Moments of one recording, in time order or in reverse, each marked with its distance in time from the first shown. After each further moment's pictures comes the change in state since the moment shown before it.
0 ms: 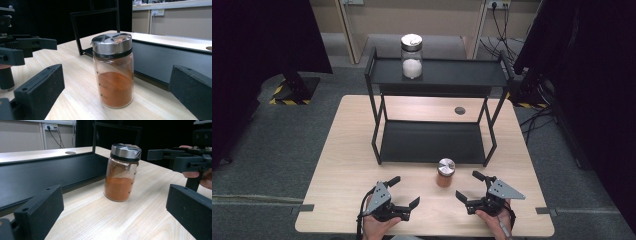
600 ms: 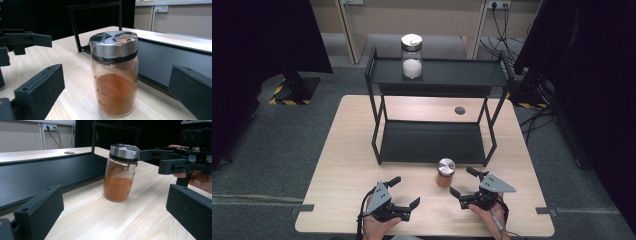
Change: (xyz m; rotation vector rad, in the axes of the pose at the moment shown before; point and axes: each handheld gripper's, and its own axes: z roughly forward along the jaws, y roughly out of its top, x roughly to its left) left arm 0.000 0.000 0.000 -0.002 -0.006 -0.001; right arm -0.003 0.009 0.023 0.040 0.011 -0.027
